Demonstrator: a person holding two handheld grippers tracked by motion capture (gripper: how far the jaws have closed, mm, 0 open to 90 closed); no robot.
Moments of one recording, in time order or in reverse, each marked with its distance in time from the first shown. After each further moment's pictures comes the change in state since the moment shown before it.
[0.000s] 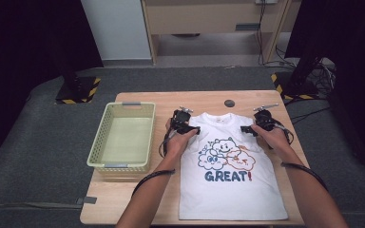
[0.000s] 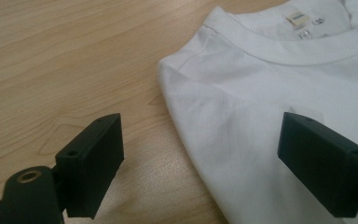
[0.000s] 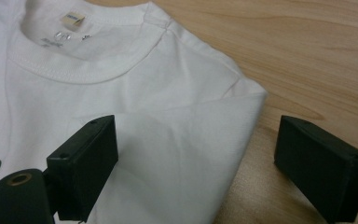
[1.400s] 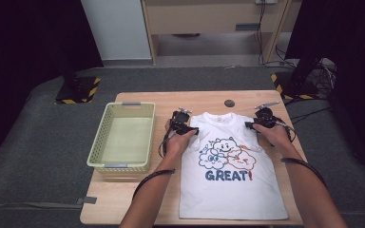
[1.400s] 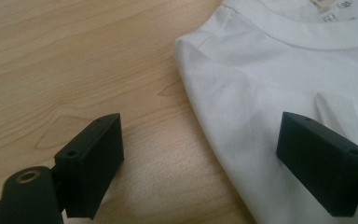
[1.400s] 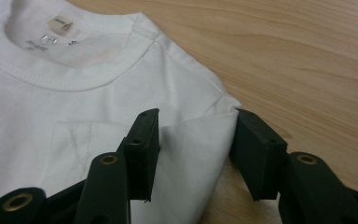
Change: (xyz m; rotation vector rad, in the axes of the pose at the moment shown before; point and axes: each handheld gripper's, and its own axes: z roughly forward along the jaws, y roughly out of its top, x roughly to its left) left arm 0.008 -0.003 0.011 0.009 0.012 -0.024; right arm -0.008 0.006 0.001 -0.013 -0.033 -0.060
